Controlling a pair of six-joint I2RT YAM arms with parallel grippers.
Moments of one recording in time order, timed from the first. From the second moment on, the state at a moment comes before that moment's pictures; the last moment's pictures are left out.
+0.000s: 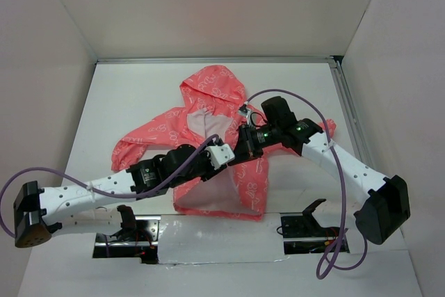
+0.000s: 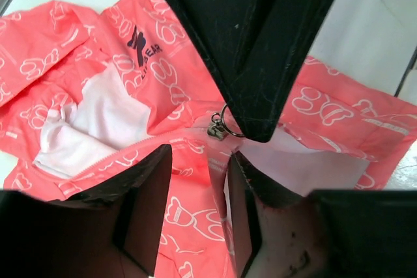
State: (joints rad) left arm -1.14 1.06 0.80 -0.16 -0.22 0.17; right arm 0.58 1.22 0.99 -0.56 -0.85 0.56
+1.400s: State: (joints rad) left arm -1.13 0.81 0.72 -0.15 -0.02 0.21; right arm 0.62 1.28 1.04 -0.56 -0.48 0.54
